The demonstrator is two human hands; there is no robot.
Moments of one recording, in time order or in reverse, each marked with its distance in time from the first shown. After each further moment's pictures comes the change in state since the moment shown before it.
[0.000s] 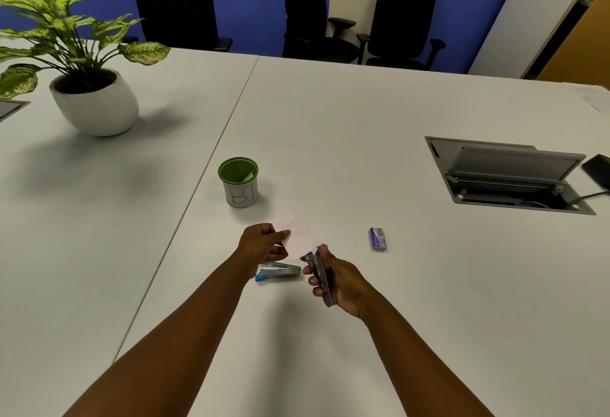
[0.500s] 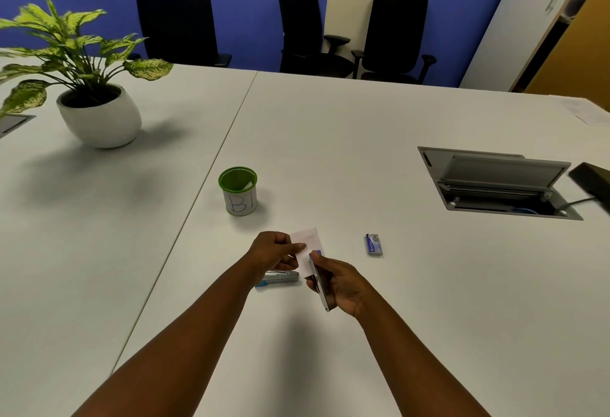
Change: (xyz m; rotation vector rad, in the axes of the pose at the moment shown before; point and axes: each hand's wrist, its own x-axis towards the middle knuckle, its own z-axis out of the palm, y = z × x) left_hand -0.016 0.004 0.011 0.162 -0.165 0.072; right_hand -0.015 -0.008 0.014 0.095 0.127 -0.050
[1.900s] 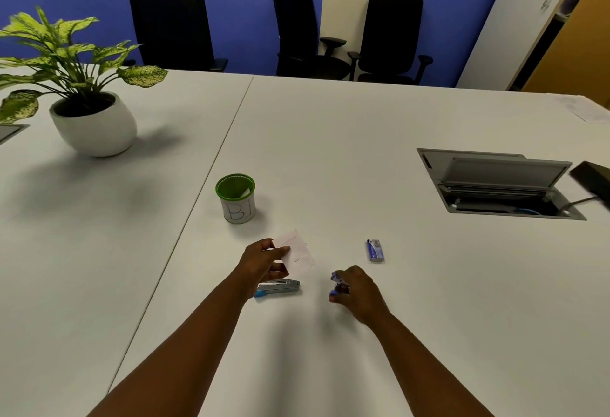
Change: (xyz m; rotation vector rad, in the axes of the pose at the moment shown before) left_hand 0.009 -0.008 -0.010 -0.271 0.078 -0.077; right_hand 0.037 0.020 -0.068 -1.229 0.240 -0.368
